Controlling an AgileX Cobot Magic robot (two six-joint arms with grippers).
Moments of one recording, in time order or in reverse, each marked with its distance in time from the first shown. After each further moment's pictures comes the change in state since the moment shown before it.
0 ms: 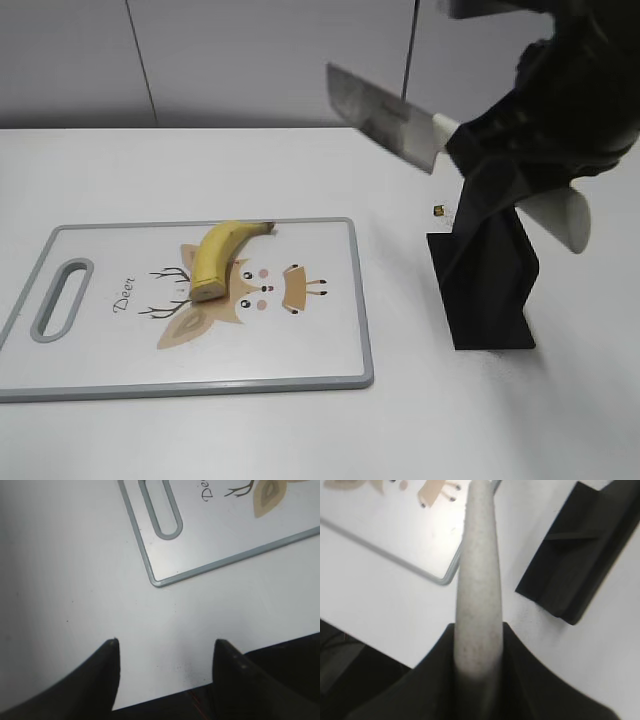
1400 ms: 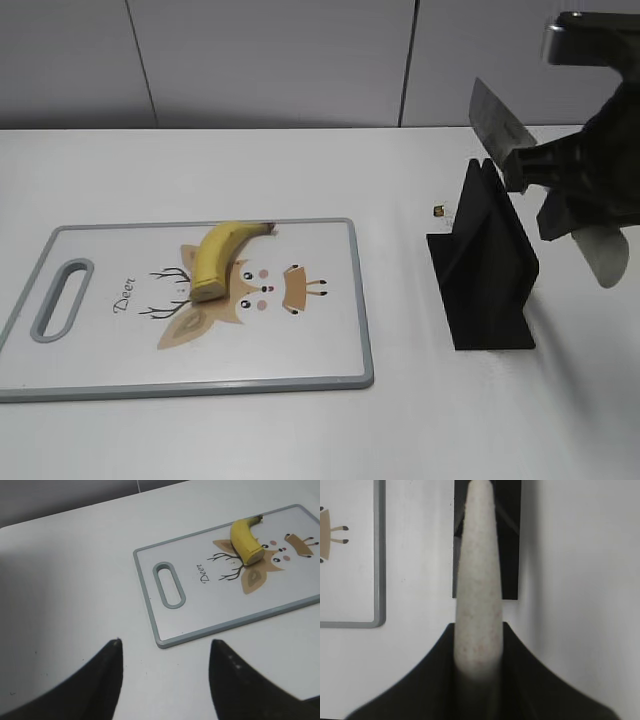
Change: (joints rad) left arm 0.000 -0.754 0.263 -0.022 -0.088 -0.001; right arm -0.110 -0.030 0.198 -0.144 -0.147 0.356
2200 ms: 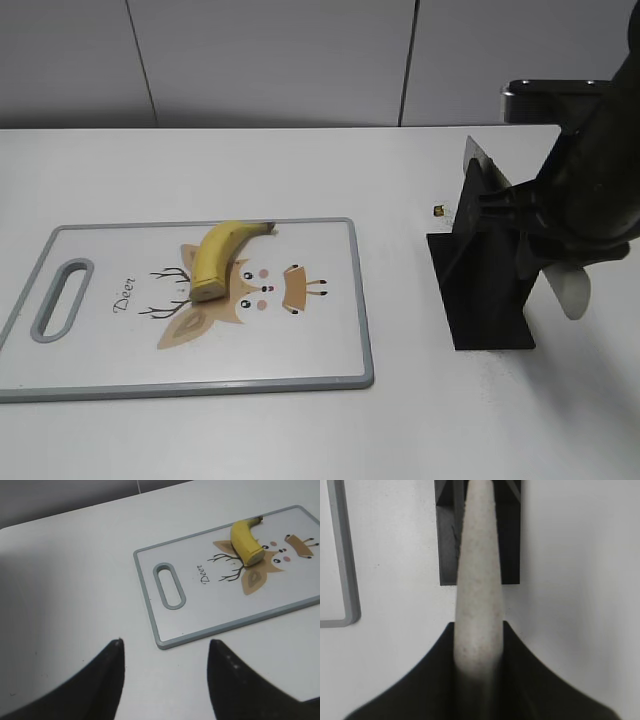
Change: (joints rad) left arm 0.000 0.000 0.000 0.000 -0.003 0.000; right arm 0.000 0.155 0.000 0.008 -0.003 0.044
